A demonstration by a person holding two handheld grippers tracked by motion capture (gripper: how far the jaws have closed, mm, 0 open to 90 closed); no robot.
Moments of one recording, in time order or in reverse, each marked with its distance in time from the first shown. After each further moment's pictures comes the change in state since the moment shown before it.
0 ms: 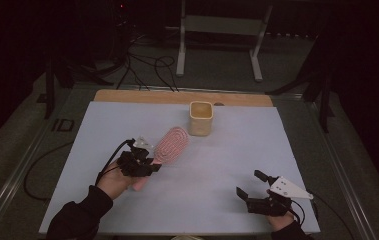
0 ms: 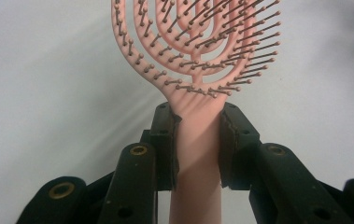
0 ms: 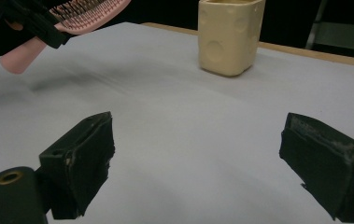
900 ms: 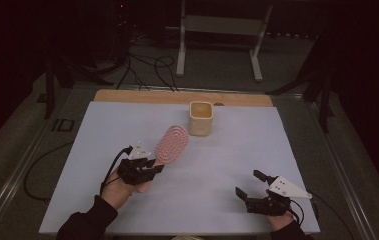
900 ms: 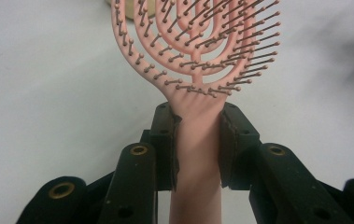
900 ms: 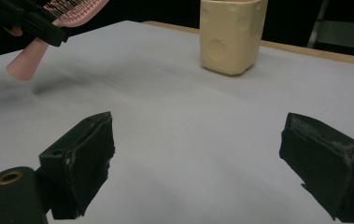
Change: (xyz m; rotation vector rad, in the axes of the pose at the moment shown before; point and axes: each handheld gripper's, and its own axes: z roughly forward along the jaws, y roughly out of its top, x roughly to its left) left arm -0.015 -0.020 0.003 -0.180 0.035 -0.011; right arm 0.001 0.001 0.002 0.005 0.005 -0.008
